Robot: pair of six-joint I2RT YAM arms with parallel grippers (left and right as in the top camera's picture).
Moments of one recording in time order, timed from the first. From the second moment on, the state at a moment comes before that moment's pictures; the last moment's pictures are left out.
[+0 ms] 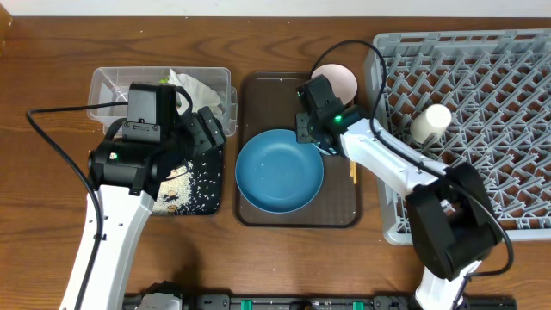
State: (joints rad) left arm -0.13 1.24 1.21 -0.94 0.12 -0.61; right arm 0.55 1.95 1.33 -0.46 0.09 0.47
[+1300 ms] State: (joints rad) left arm -0.13 1.24 1.21 -0.94 0.12 -0.61; right arm 0.55 1.73 1.33 -0.59 0.09 0.47
